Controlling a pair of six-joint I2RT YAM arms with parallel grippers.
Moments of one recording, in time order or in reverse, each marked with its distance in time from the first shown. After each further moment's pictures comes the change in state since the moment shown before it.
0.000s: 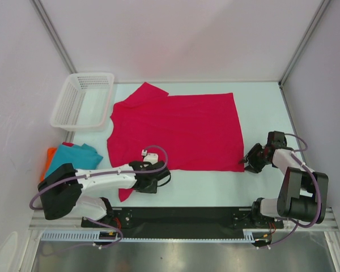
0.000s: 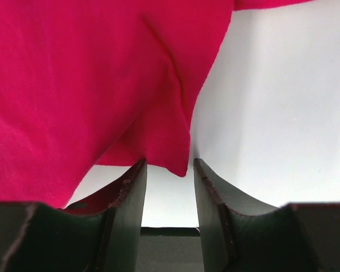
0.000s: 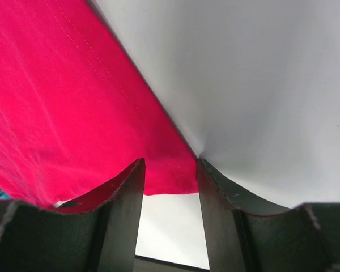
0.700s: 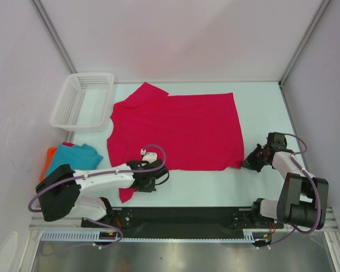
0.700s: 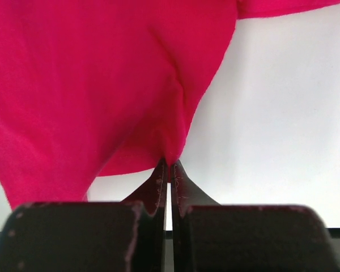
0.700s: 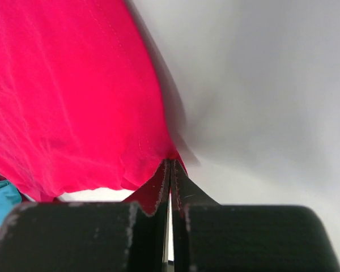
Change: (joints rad) left arm 0.035 -0.022 -0.019 0.032 0.021 0.029; right arm 0.006 -0.050 -0.026 0.021 -0.039 0.004
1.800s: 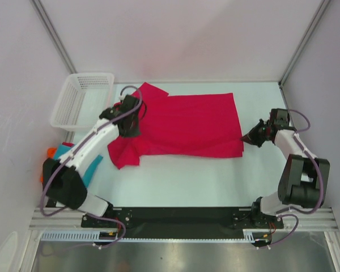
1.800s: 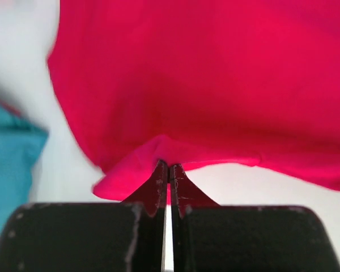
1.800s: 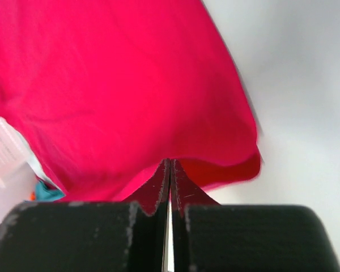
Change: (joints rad) left arm 0.568 0.091 0.570 -0.200 0.005 0.452; right arm 0.026 0.163 0.309 0.012 -0.041 0.056
